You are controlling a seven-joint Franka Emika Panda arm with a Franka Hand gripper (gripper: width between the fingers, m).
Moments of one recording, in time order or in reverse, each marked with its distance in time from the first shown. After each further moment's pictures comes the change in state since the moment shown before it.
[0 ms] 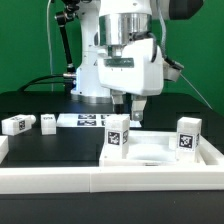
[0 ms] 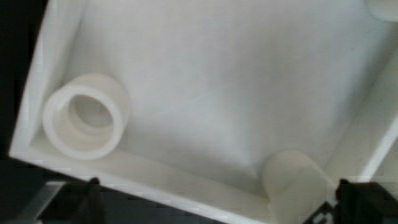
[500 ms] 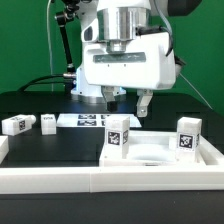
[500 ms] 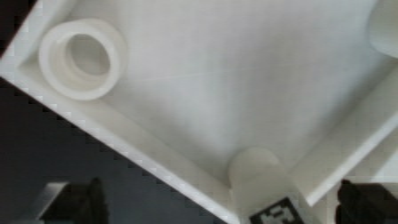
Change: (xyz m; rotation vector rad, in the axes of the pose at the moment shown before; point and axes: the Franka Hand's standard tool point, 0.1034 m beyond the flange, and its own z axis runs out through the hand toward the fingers) arm 0.009 -0.012 -0.009 0.010 0.014 -0.368
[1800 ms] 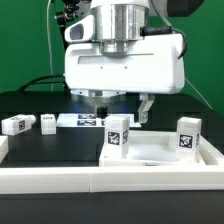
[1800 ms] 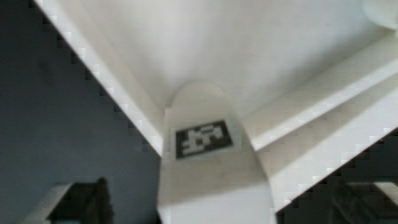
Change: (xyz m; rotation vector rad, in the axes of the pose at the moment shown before) arm 0.029 -0.025 -0.004 0.007 0.021 -0.223
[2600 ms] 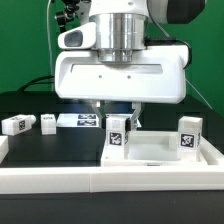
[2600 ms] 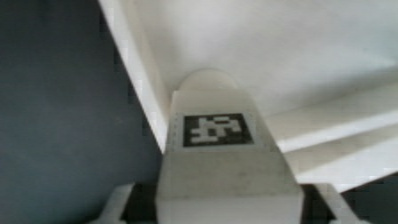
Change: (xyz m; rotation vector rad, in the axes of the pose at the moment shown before) arm 0.020 -0.006 0.020 -0.022 -0.001 -0.268
